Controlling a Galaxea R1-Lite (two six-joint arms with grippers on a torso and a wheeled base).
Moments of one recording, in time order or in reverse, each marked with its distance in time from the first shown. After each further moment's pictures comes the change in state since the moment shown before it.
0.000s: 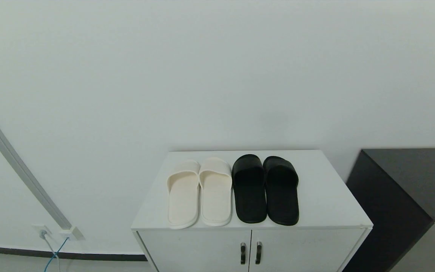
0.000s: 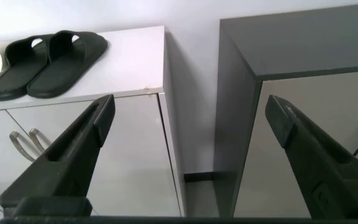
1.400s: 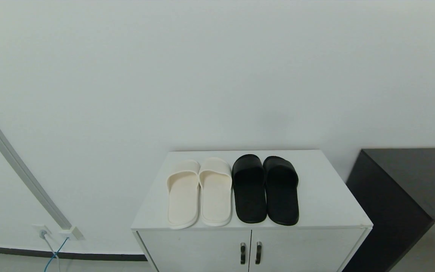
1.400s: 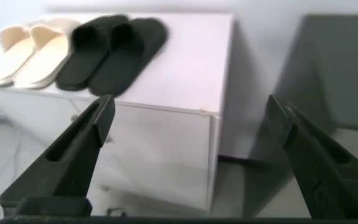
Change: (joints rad) left arm 0.000 0.000 0.000 0.000 0.001 -0.003; right arm 0.197 0.737 -0.209 -0.295 0.112 0.003
